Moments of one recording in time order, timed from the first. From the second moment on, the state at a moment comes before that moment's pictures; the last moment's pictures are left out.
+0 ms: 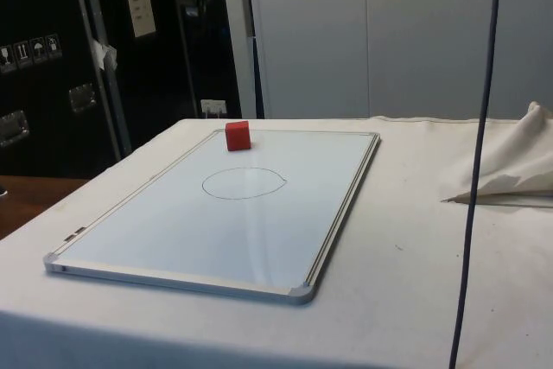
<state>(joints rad) 0.23 0.15 -0.30 -1.85 0.05 2.11 -0.07</state>
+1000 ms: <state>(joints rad) 0.20 0.36 -0.41 -1.86 0.16 2.36 -0.21</state>
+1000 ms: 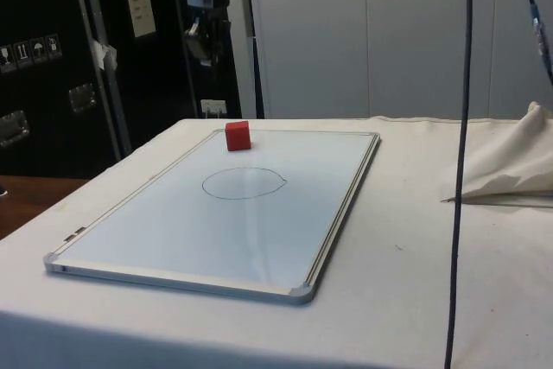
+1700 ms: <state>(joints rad) 0.17 0.52 -0.49 -1.74 0.24 2.42 -0.32</state>
